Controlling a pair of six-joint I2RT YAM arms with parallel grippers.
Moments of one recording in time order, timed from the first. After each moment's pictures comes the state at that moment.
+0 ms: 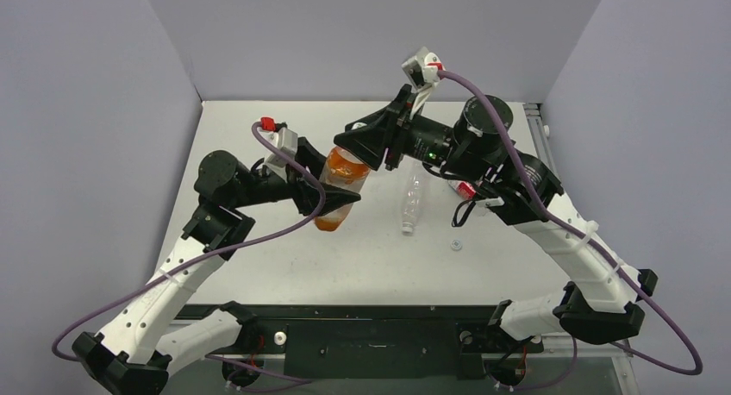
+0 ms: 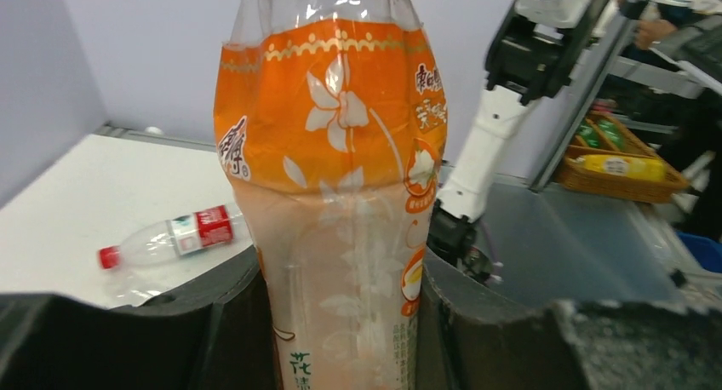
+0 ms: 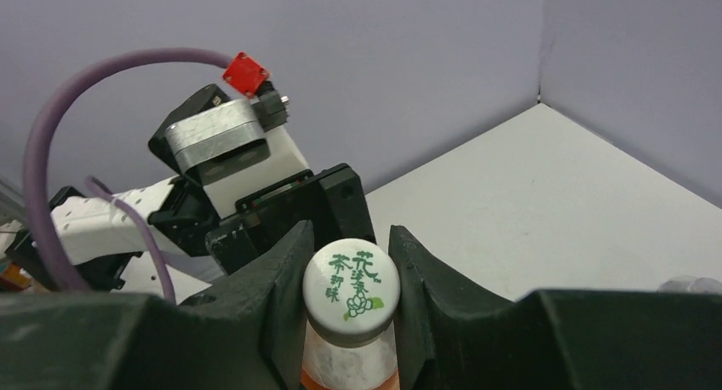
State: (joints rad) left arm -0.57 0.95 1.05 0.18 0.85 -0.34; right arm 0.95 1.36 1.86 -0.44 -0.19 0.30
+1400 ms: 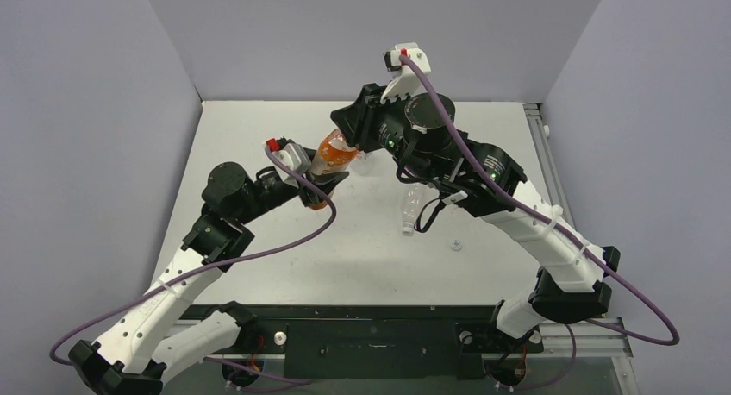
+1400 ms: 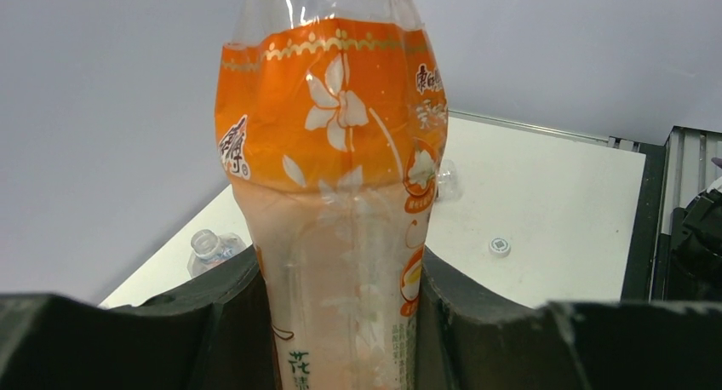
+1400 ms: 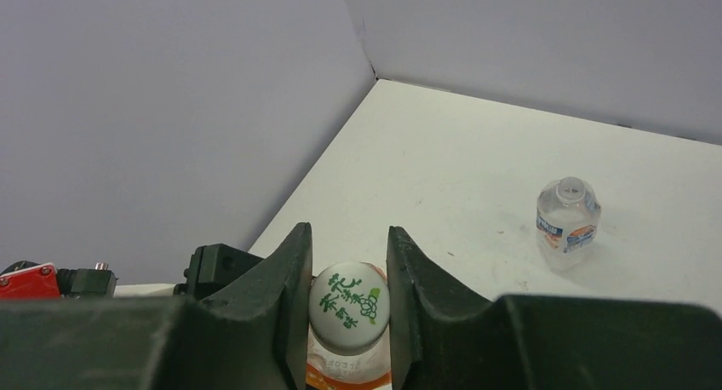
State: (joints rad) left arm -0.59 0.91 0.96 0.07 0.44 0.08; right arm 1.07 1.54 2.08 -0.63 0.39 0.40
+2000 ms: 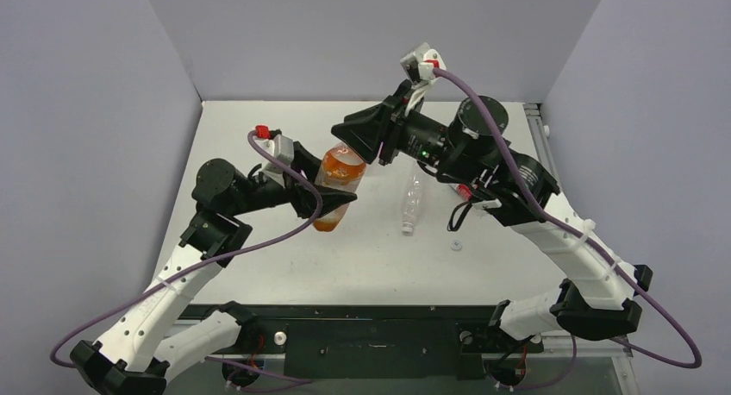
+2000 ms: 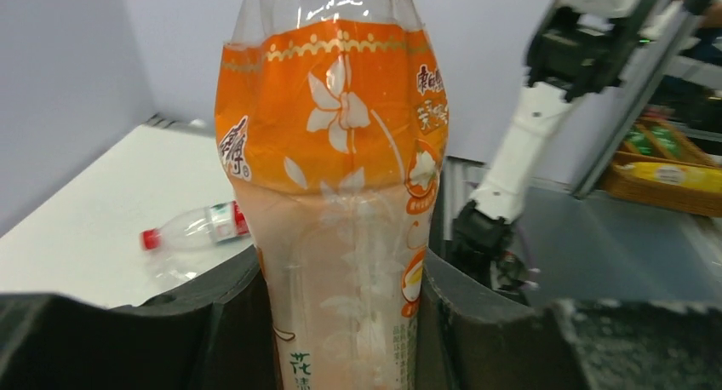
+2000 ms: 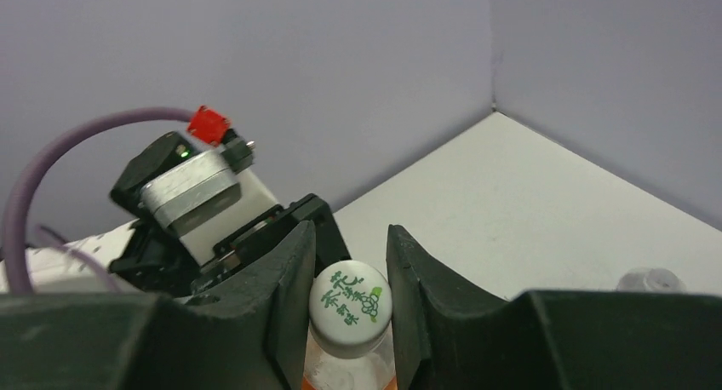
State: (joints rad) left arm -0.56 0.91 0.98 0.17 0.76 -0.27; right arm 1.00 1.40 1.90 -0.45 -0.01 0.29
